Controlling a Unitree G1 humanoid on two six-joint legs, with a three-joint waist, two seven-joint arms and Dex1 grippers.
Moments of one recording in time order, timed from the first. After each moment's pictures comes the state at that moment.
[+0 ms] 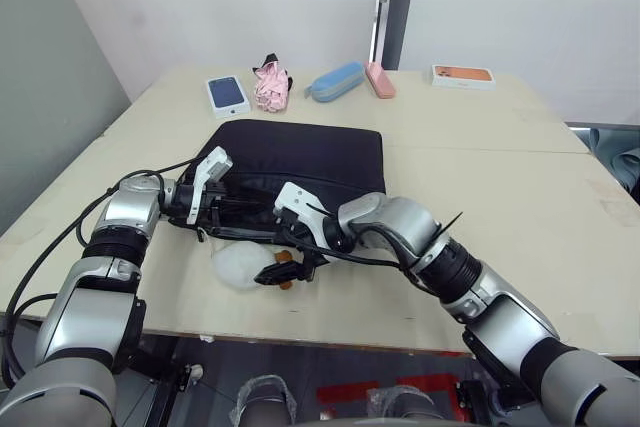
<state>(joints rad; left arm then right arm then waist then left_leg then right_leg) -0.78 0.67 -0.06 0.76 -0.22 0.39 -1.47 -0.84 -0.15 0.60 0.11 0.39 0.95 0.75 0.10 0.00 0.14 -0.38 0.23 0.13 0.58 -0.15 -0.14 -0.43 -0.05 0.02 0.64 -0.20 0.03</state>
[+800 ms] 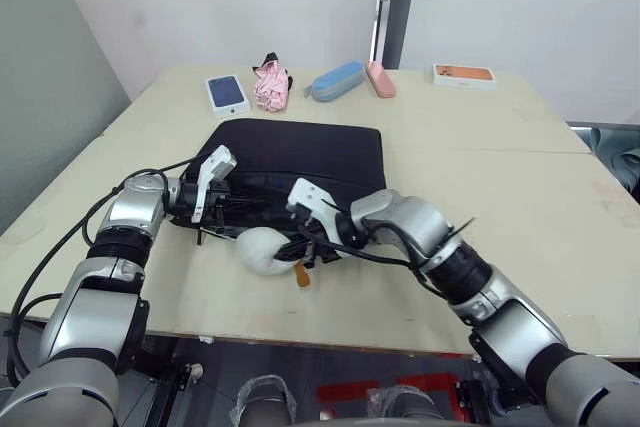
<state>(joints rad) -0.78 0.65 -0.06 0.76 -0.22 0.35 -1.45 -0.75 -0.25 0.49 -0.06 0.39 1.02 0.87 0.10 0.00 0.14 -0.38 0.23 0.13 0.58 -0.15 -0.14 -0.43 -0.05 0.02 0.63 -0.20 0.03</state>
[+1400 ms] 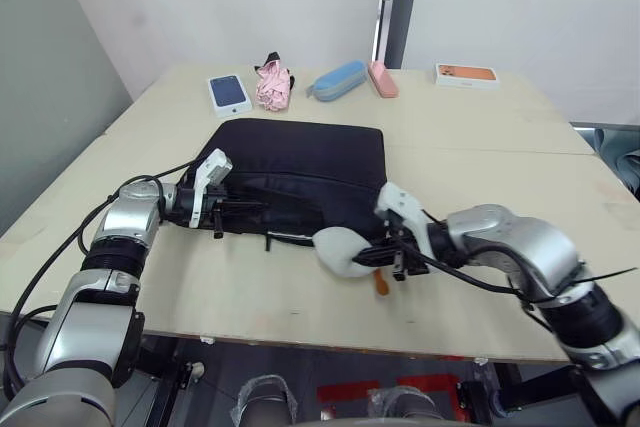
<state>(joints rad) -0.71 0.66 -0.02 0.67 -0.24 0.38 -1.43 -0.47 -0.71 0.23 -0.45 0.53 1.09 0.90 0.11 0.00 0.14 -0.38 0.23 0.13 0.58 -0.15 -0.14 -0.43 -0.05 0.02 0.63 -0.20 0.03</state>
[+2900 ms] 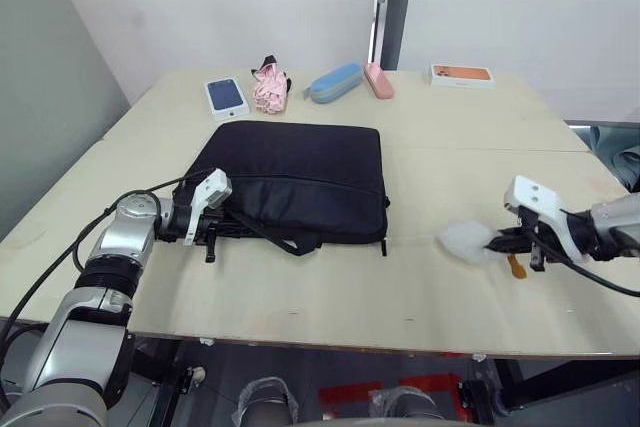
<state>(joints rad) -0.63 0.67 -0.06 0.70 -0.20 0.15 -1.45 -0.29 -1.15 0.02 -0.07 0.35 0.61 1.13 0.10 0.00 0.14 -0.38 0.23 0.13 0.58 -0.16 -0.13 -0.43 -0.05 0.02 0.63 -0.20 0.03</state>
